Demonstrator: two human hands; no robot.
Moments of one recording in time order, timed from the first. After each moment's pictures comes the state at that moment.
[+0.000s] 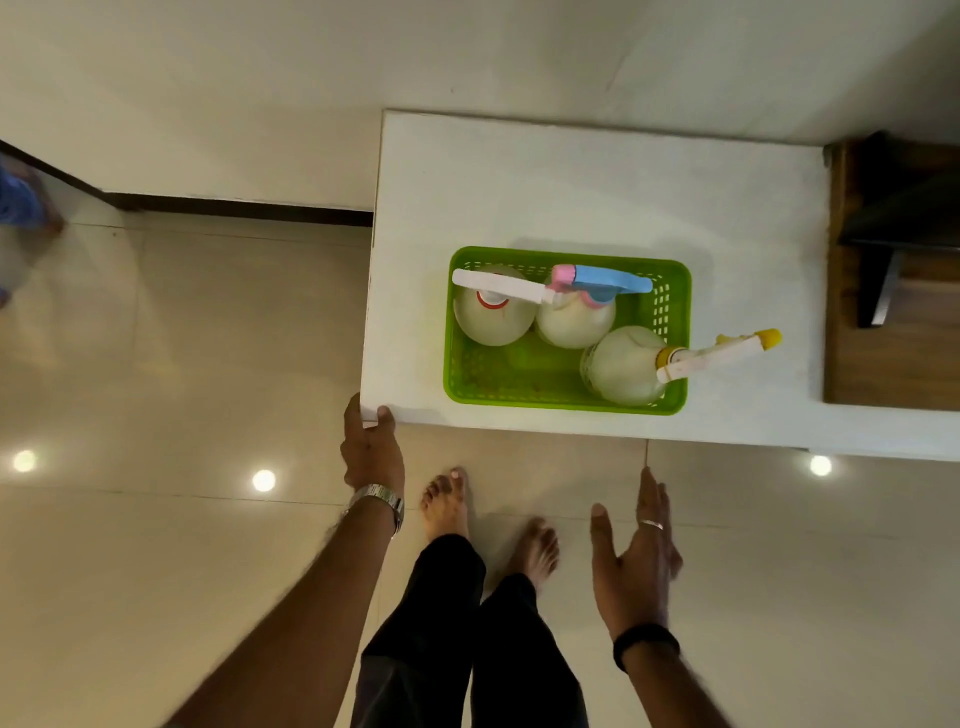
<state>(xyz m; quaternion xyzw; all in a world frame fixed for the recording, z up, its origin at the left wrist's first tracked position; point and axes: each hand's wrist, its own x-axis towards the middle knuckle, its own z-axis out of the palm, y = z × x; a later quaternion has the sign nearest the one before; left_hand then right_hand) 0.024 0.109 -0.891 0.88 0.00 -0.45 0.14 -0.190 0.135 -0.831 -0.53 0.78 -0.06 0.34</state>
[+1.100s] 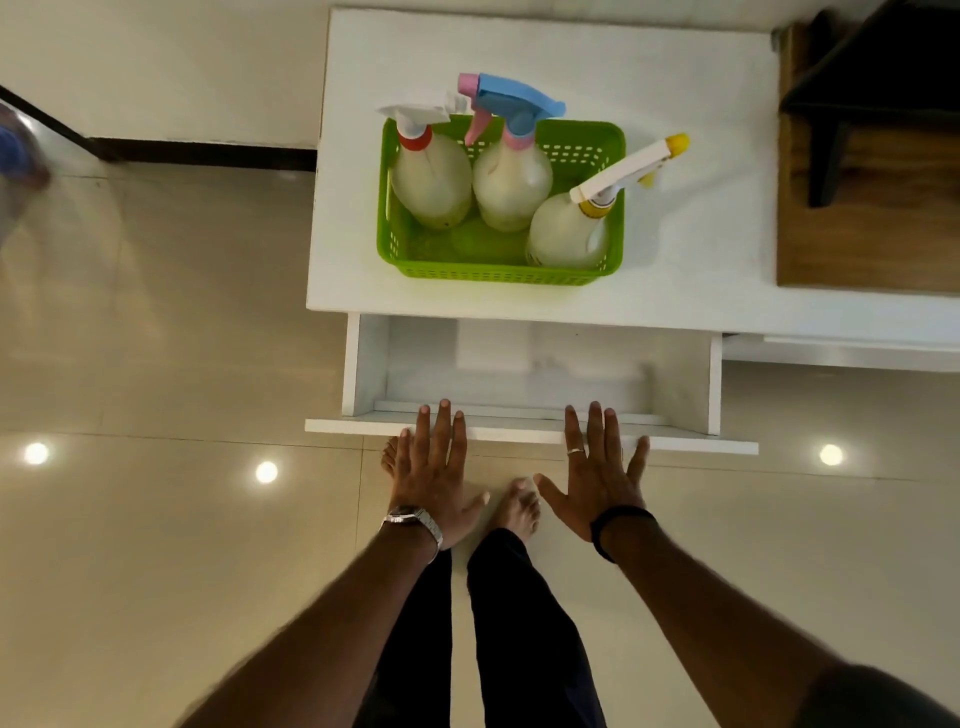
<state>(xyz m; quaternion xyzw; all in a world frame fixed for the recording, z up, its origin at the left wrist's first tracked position) -0.068 0.252 -0.889 0.71 -0.60 -0.34 -0.16 -0.280 0.179 -0.892 -0.75 0.54 0.29 0.24</state>
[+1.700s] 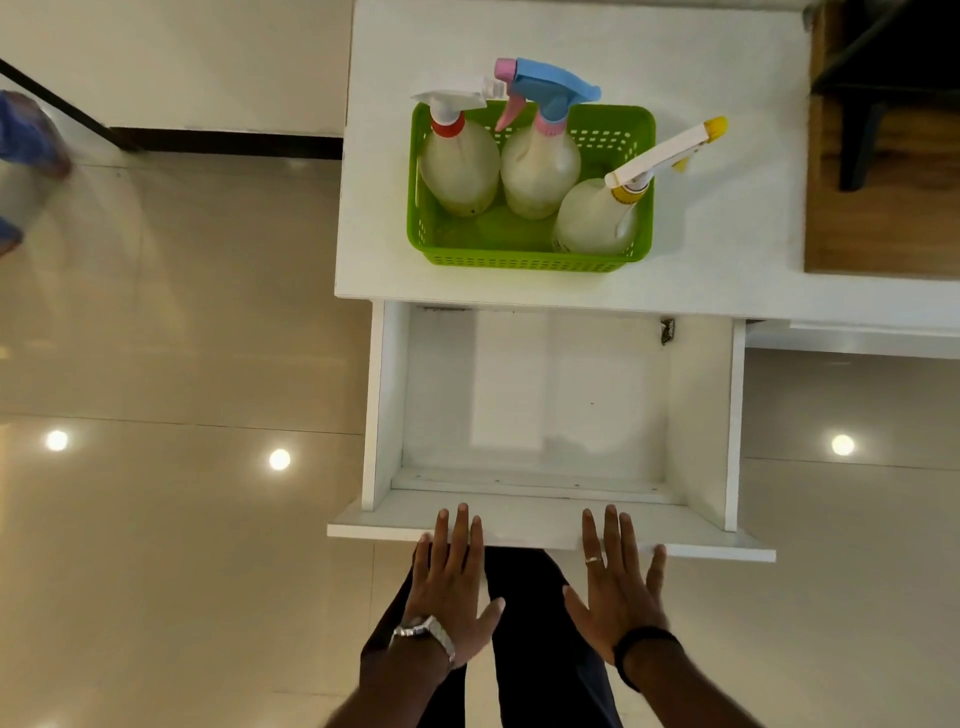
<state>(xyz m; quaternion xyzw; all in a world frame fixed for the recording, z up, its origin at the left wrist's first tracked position) -0.092 0.380 -0.867 0.66 -0.55 -0.47 -0.20 -0.317 0.317 -0.878 -0.70 0.53 0.37 0.32</state>
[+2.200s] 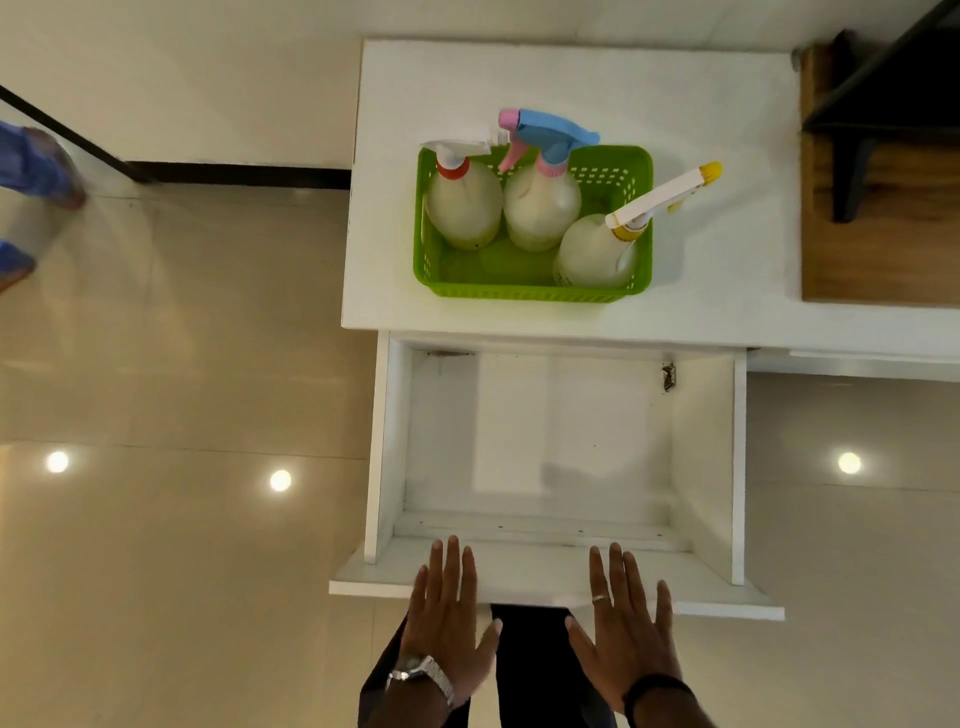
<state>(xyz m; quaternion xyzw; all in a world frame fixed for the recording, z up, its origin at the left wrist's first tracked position) -0.086 0.384 -0.864 0.69 -0.52 -0.47 -0.19 -0.311 0.313 -0.867 -0.69 0.55 0.33 0.34</state>
